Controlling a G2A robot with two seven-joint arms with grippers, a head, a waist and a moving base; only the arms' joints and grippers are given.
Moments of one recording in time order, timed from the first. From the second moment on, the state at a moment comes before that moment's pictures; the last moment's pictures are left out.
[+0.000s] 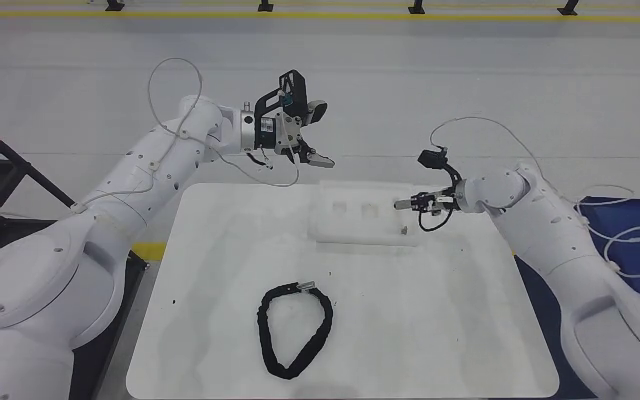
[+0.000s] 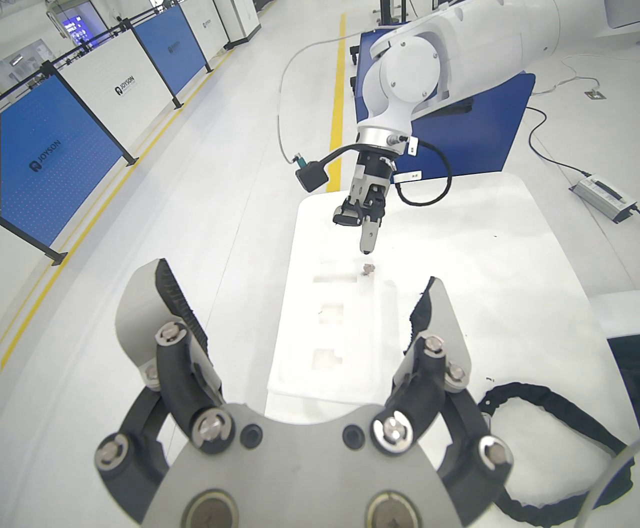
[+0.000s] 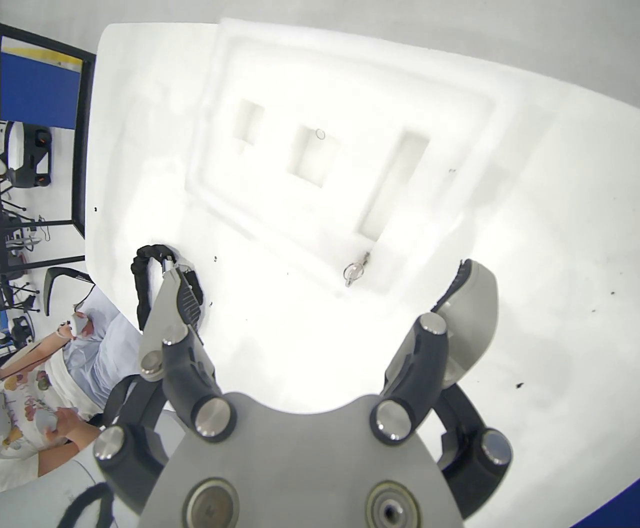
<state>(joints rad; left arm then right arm) 0.04 -1.18 -0.17 -0.72 0.84 -1.01 0.37 -0.34 -1.14 0.52 -0.61 -0.02 -0.33 0.99</state>
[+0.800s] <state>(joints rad) 0.04 -1.18 -0.17 -0.72 0.84 -1.01 0.37 -0.35 -1.19 0.48 -0.60 -0.08 -0.25 1.00</state>
